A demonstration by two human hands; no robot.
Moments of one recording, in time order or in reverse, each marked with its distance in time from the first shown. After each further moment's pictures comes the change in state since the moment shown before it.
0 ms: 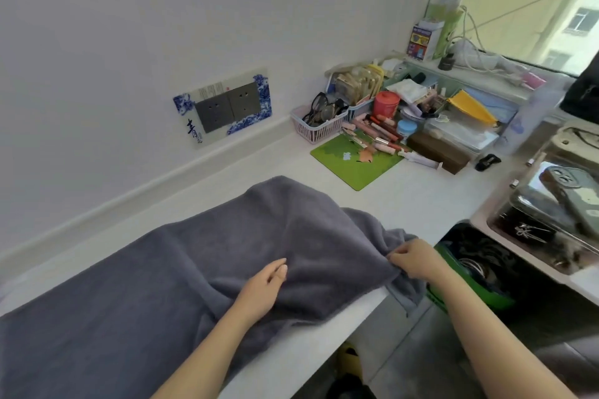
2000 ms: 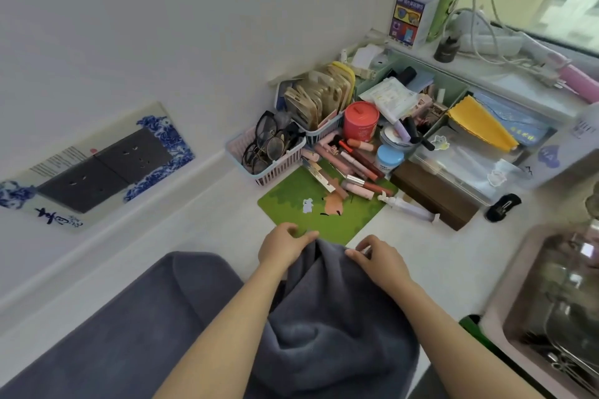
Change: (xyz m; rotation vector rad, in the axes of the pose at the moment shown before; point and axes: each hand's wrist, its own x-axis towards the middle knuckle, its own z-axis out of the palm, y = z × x) left_hand 0.294 0.206 0.065 0.265 0.064 -0.156; right_hand 0.245 -0.014 -0.064 -0.060 0.040 -0.044
